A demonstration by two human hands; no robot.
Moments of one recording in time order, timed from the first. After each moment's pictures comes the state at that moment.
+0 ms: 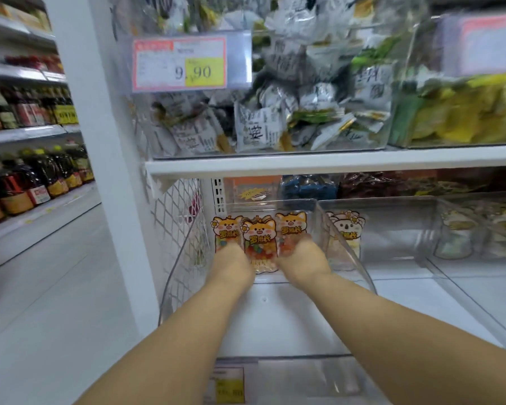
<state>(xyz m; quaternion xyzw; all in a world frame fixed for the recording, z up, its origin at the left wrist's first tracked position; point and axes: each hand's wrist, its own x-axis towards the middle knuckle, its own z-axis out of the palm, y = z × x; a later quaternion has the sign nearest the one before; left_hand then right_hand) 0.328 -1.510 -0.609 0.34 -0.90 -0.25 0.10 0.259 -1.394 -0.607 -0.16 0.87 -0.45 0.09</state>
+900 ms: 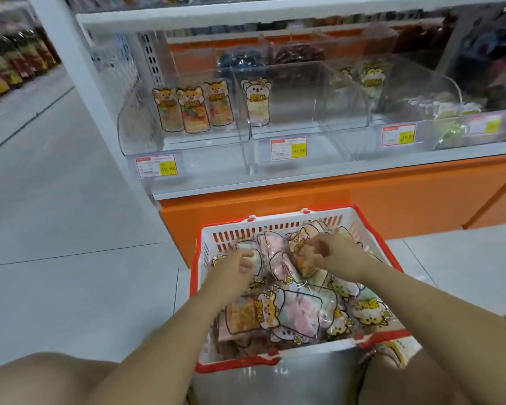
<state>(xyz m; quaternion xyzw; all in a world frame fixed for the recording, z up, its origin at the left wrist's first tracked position) 0.563 -1.265 -0.754 0.20 -0.89 -0.41 -0.08 0.437 -1.044 -0.721 -0.24 0.92 -0.21 0.23</state>
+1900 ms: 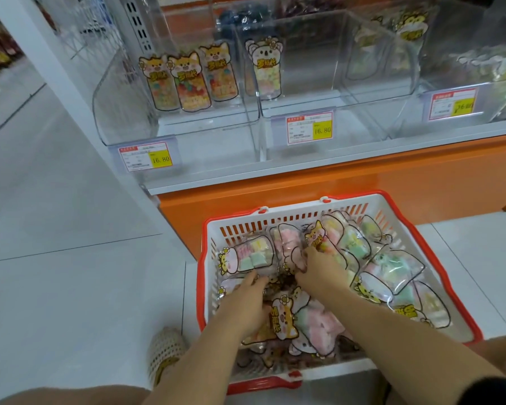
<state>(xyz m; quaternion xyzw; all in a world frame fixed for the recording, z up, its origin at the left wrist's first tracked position) 0.565 -1.268 -0.832 0.13 -0.94 -0.22 -0.23 0.447 -1.117 -0.831 -0.14 0.96 -0.16 0.20</state>
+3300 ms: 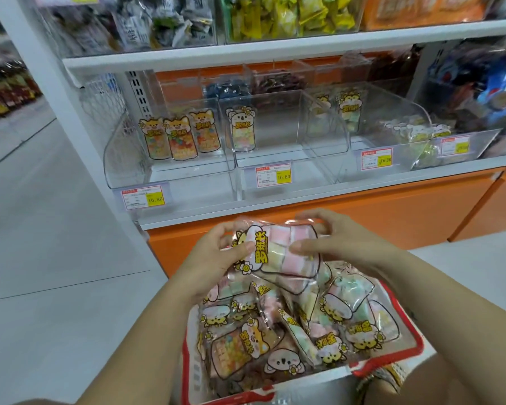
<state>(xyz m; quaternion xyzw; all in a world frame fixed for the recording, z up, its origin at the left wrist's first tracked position) 0.545 -1.270 -0.652 0.14 -0.71 -0.69 0.01 0.441 -1.042 -0.619 -0.19 0.78 -0.52 0.29</state>
